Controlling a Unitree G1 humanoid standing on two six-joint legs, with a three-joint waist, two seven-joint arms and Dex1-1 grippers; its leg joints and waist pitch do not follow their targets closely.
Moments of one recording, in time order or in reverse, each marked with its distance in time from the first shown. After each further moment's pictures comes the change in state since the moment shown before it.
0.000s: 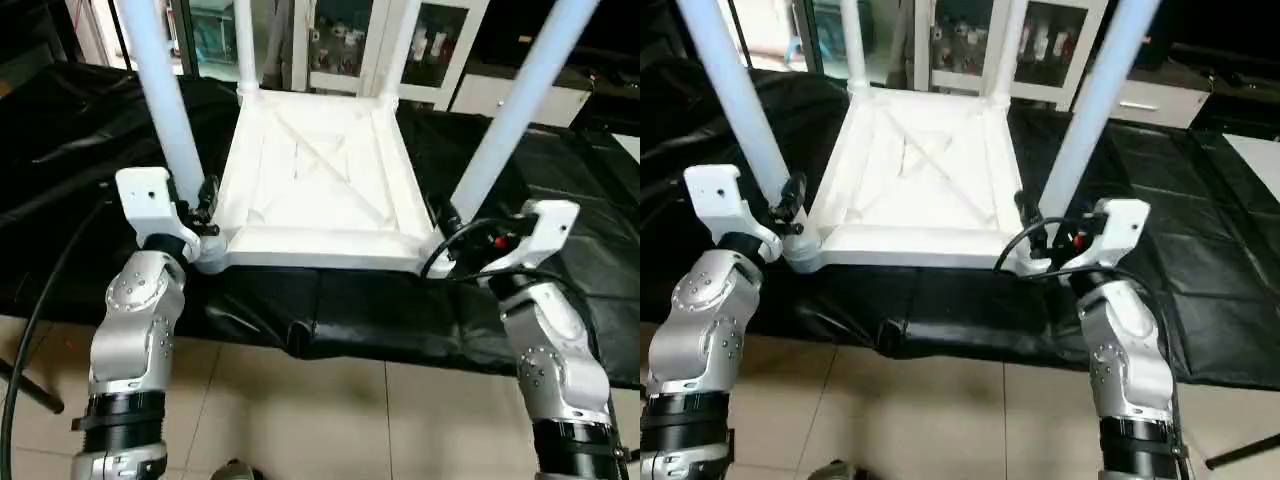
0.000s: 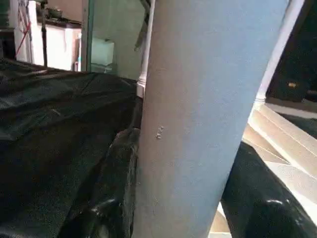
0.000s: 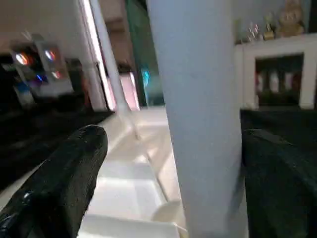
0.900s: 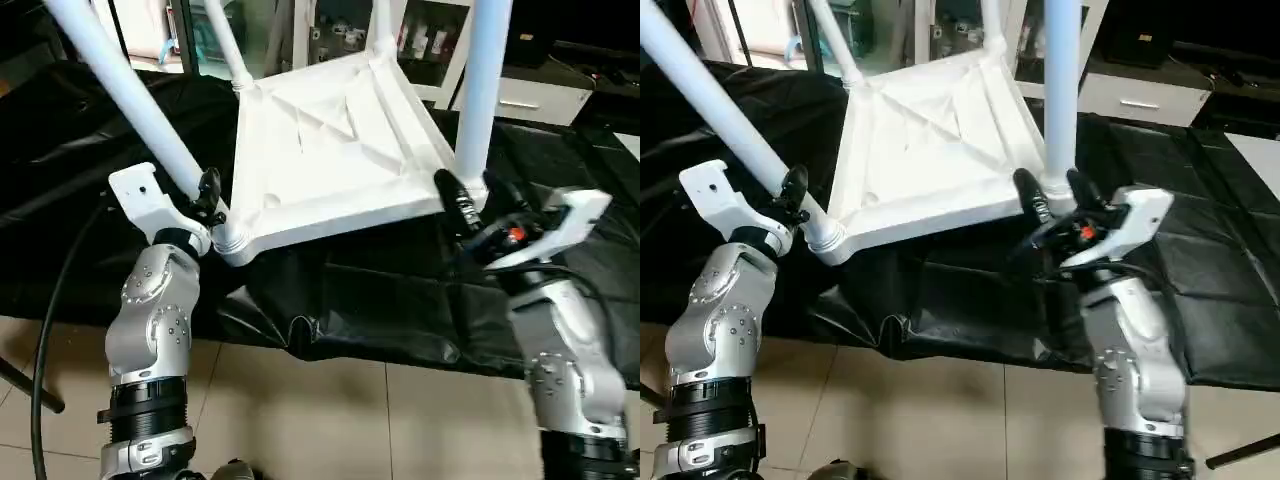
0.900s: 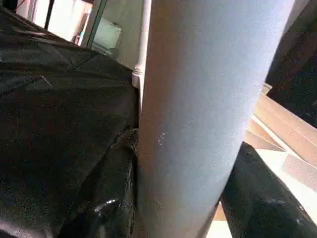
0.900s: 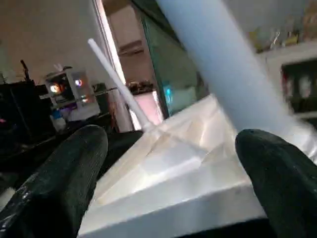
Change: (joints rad) left arm -0.057 -0.116 0.081 0.010 -0.108 0.064 0.049; right arm 0.024 0.037 0.003 -0.151 0.149 0.143 -0.039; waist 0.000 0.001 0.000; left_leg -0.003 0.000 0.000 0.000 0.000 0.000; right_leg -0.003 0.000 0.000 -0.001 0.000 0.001
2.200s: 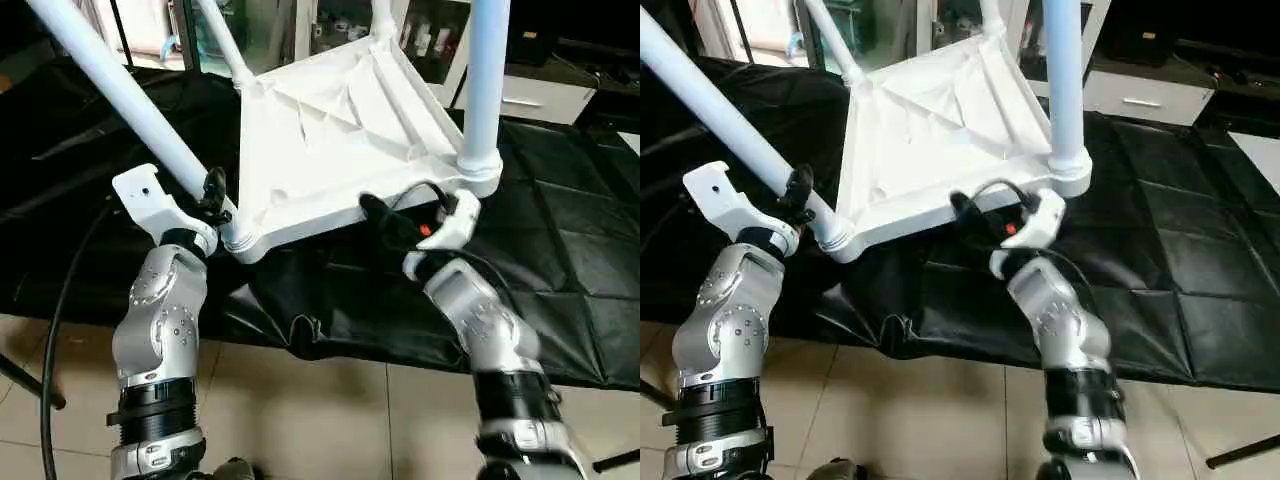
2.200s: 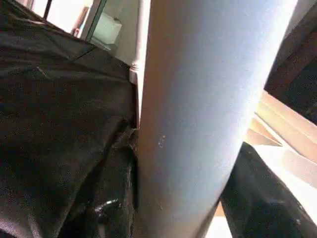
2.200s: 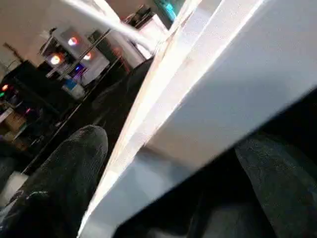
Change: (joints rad) left arm 0.000 -0.043 0.014 -0.026 -0.025 0.019 0.013; right arm -0.308 0.121 -0.033 0.520 0.072 0.154 -0.092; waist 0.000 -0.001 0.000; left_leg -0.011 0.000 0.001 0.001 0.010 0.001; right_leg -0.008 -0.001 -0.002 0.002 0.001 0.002
